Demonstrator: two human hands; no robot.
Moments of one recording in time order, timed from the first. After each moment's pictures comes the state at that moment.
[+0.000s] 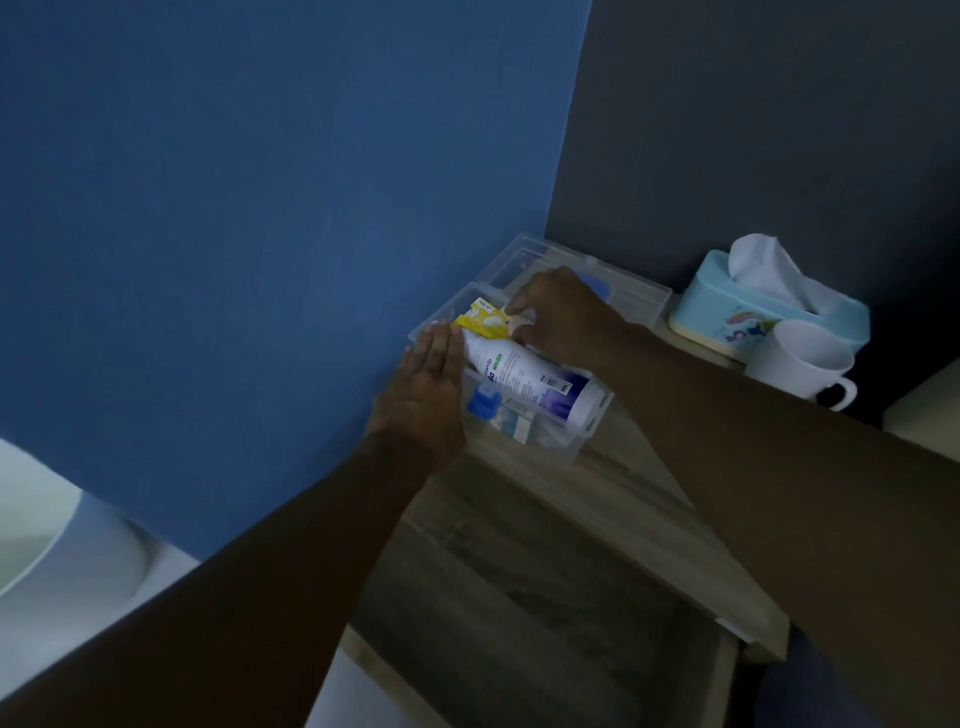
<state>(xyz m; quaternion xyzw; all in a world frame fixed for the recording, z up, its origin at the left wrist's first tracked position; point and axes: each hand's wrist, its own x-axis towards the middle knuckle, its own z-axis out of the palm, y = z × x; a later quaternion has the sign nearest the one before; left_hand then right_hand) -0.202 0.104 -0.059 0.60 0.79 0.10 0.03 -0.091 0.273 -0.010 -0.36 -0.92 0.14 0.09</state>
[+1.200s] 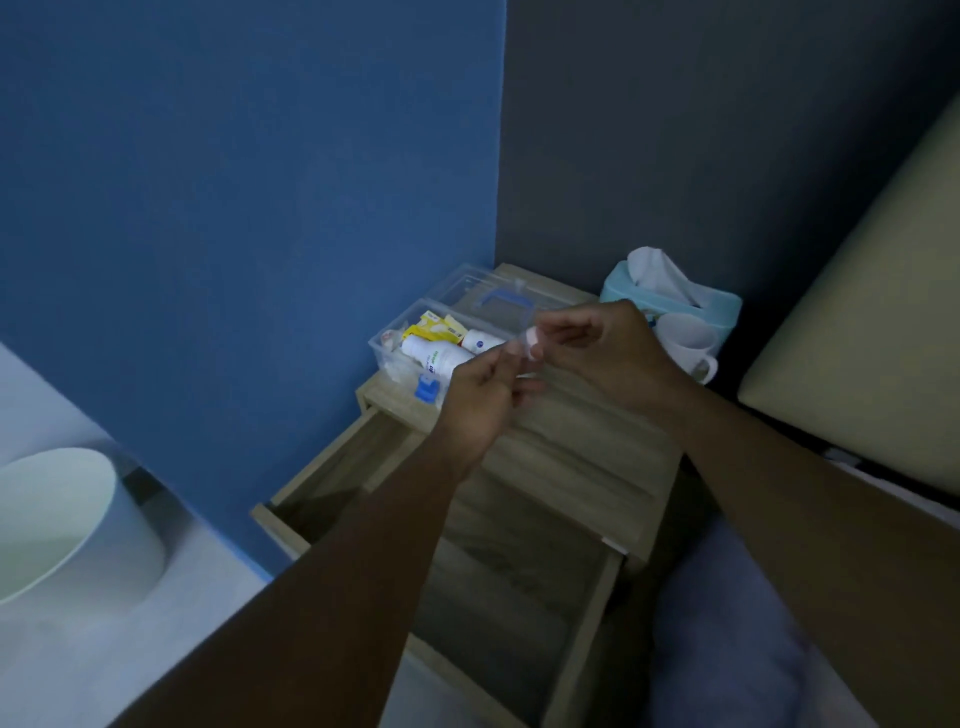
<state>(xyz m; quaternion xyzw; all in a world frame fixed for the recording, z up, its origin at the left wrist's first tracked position) -0.041 0.093 0.028 0.31 0.55 0.64 0.43 0.083 0.188 0.063 -0.32 -0.81 0.38 0.32</state>
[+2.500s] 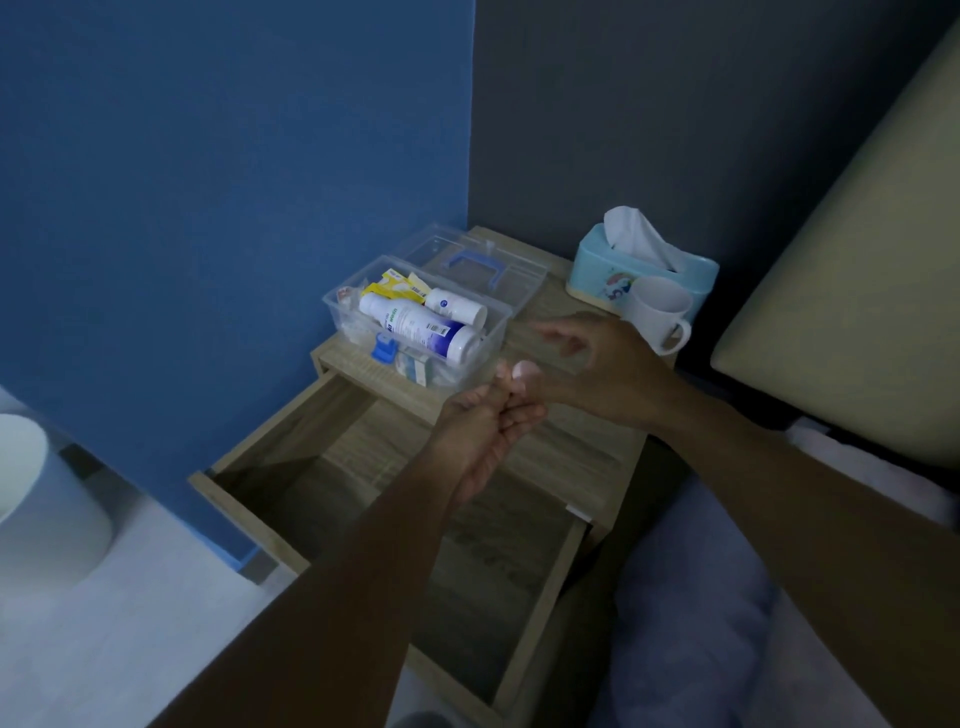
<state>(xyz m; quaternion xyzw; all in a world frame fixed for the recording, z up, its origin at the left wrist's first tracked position) -0.005 0.093 -0.052 0.16 0.42 0.65 0.61 0.130 0.187 0.017 -0.33 -0.87 0.30 0.20</state>
